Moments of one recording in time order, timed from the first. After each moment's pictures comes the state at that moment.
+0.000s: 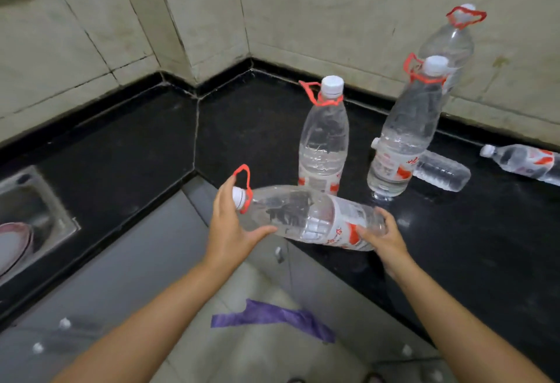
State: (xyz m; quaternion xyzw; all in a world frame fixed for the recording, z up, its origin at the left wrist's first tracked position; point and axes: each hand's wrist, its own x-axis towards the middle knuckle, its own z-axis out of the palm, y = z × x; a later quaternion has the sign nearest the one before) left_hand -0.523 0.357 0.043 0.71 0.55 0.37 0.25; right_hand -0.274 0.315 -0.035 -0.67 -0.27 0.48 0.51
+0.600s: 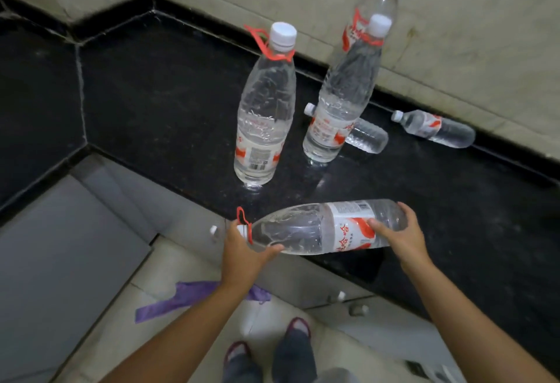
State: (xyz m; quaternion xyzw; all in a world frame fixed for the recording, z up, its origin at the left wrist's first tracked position) left_hand -0.454 0.330 -0.080 0.60 0.56 0.28 0.50; right_hand -0.212 0.230 -0.025 -0.82 -0.20 0.27 0.46
